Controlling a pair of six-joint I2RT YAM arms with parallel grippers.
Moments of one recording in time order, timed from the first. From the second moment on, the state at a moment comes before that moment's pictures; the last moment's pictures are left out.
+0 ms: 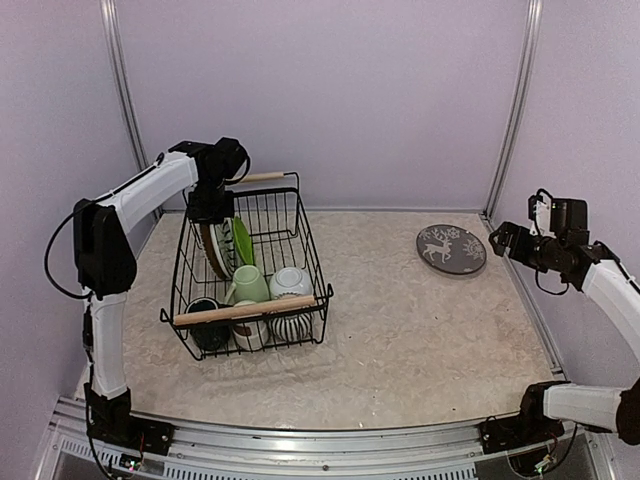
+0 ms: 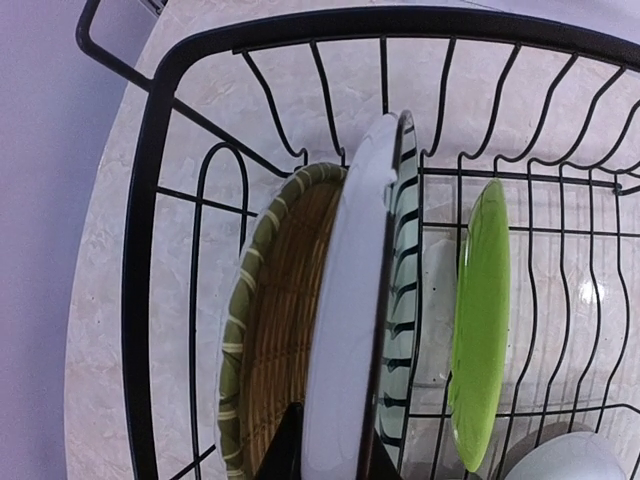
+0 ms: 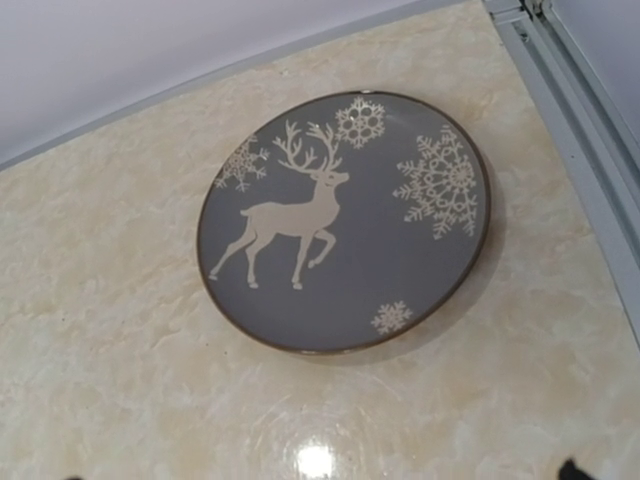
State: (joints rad) left arm -0.42 2.13 2.12 -1.19 -0.45 -0.55; right arm -0.04 1.00 0.83 -0.37 -0.13 0.28
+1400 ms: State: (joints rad) left arm -0.36 1.58 1.81 -0.91 0.23 -0.51; right arm 0.28 1.18 0.86 -0.06 -0.34 0.51
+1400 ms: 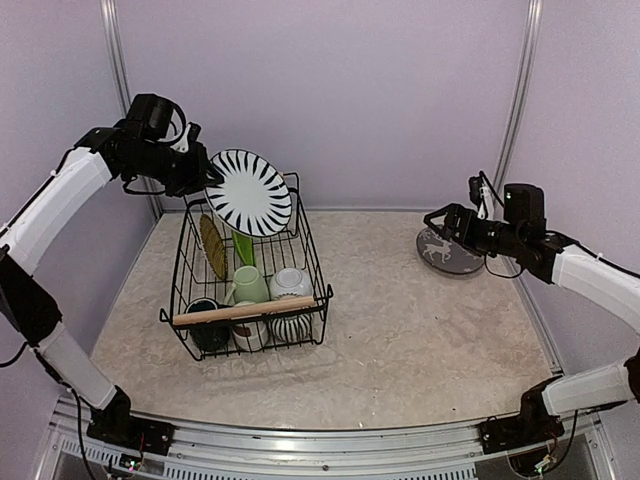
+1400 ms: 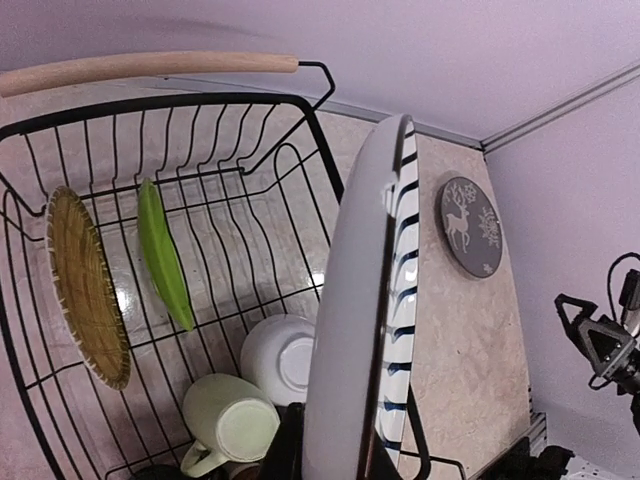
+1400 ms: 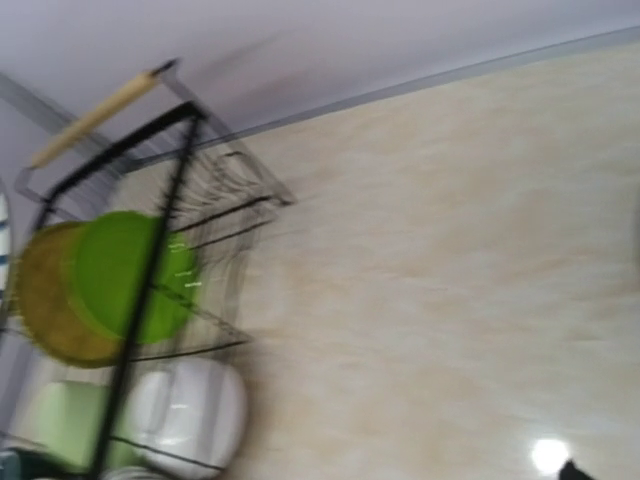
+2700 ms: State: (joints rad) left arm -0.48 1.77 1.68 -0.40 0.81 -0.76; right arm 0.54 1.67 1.07 0.71 -0.67 1.08
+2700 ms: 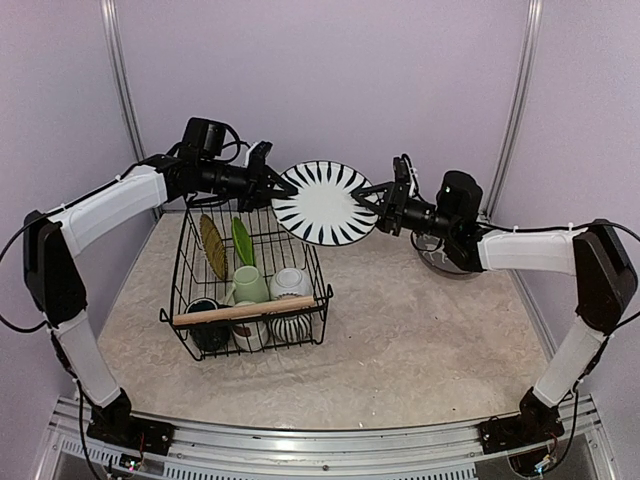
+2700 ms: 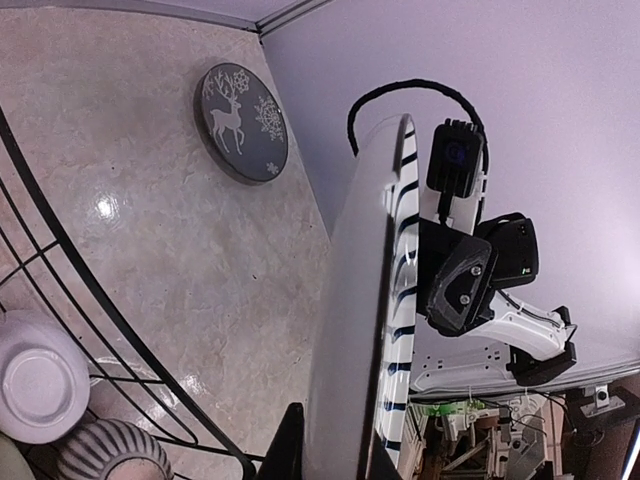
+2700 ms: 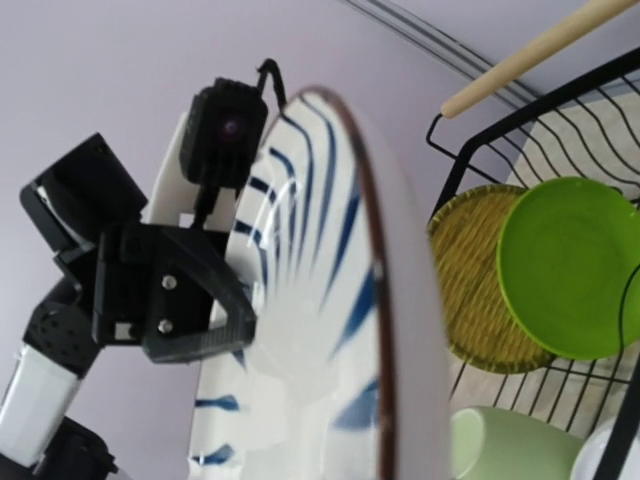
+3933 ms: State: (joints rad) left arm -0.37 1.62 1.67 -0.54 0.62 -0.53; right arm 0.20 1.50 0.94 0.45 -0.67 1.01
